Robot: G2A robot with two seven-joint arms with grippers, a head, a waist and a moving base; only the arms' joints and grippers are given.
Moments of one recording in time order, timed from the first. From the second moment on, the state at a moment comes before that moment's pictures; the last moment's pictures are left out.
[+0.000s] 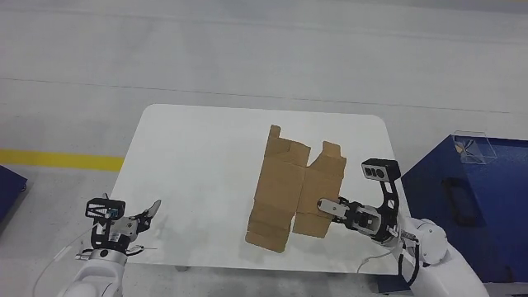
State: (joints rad) left arm 1.73 -1.15 -1.60 -1.80 1.33 0.00 0.00; right arm -1.39 -0.96 1.34 -1.77 0.73 -0.67 1.03
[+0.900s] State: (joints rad) left arm 1.73 -1.15 -1.60 -1.80 1.33 0.00 0.00; right arm -1.39 -1.02 1.12 -1.70 2.12 0.44 0.89
